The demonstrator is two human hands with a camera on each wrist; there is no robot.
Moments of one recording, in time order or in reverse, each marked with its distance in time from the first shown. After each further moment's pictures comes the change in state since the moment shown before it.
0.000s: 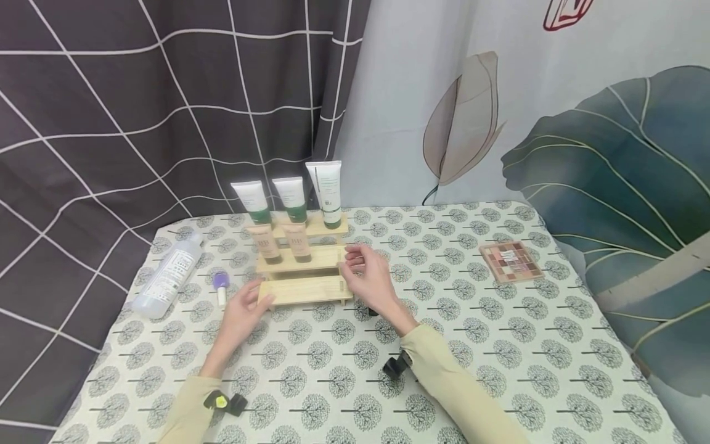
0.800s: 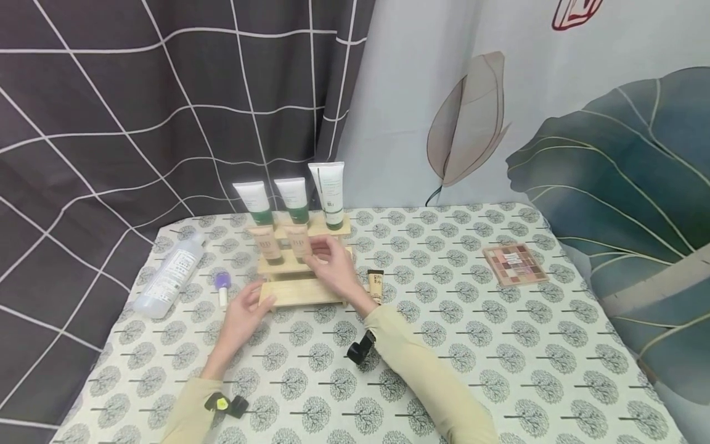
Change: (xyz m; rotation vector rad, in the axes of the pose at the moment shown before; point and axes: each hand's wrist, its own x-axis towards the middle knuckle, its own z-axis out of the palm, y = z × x) left_hand 0.000 -0.001 0.001 -0.023 0.003 -0.001; right_hand 0.041 -0.013 0.063 0.234 -0.102 0.079
